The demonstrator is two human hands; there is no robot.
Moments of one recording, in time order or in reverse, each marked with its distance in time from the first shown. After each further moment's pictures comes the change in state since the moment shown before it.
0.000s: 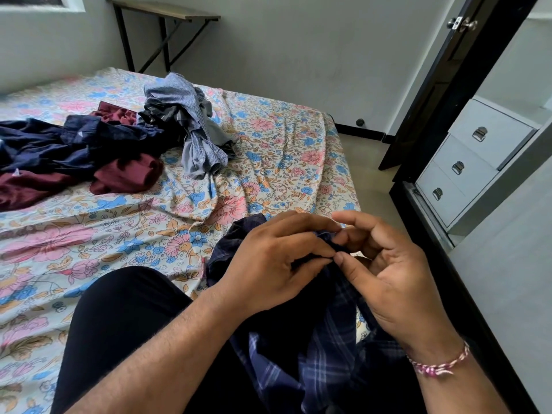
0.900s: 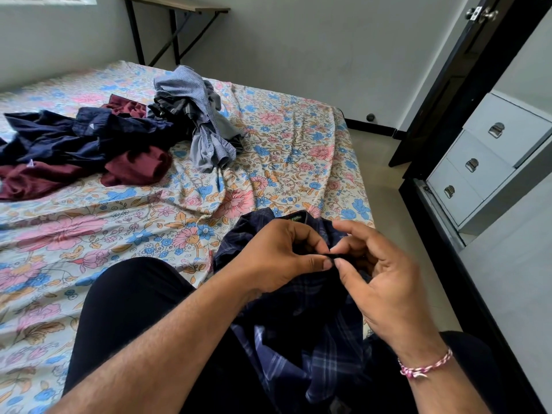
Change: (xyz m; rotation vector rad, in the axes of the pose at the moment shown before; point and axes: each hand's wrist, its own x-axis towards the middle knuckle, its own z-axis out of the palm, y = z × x) left_hand 0.000 -0.012 0.002 -0.507 -0.265 -0.793; right_hand -0.010 0.027 0.012 -0.226 0.098 0.002
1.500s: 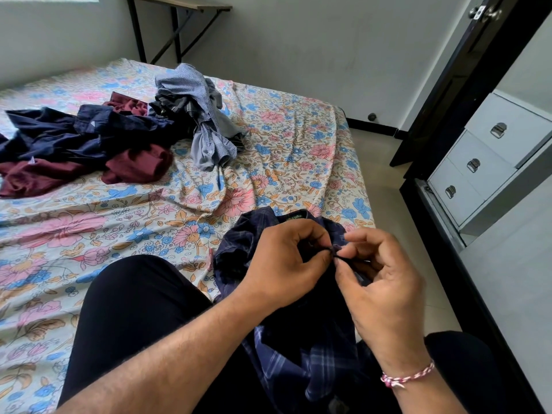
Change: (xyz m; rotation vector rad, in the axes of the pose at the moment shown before) left_hand -0.008 -0.002 0.027 0.192 0.338 0.269; right_hand -0.012 -0.006 0.013 -0.131 0.232 -0.033
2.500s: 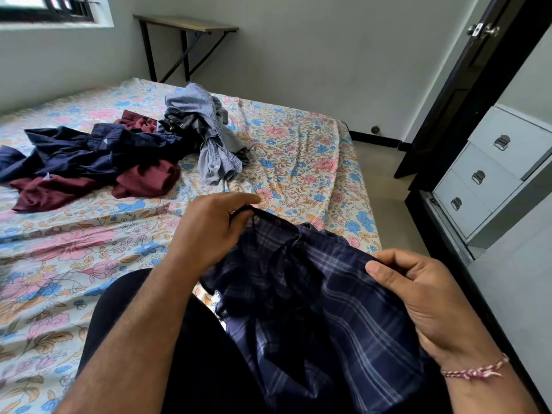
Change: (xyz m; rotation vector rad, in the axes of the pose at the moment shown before) left_hand 0.034 -0.034 -0.107 0.594 0.213 0.210; right_hand 0.034 0.008 -0.048 0.374 -0.315 0.517
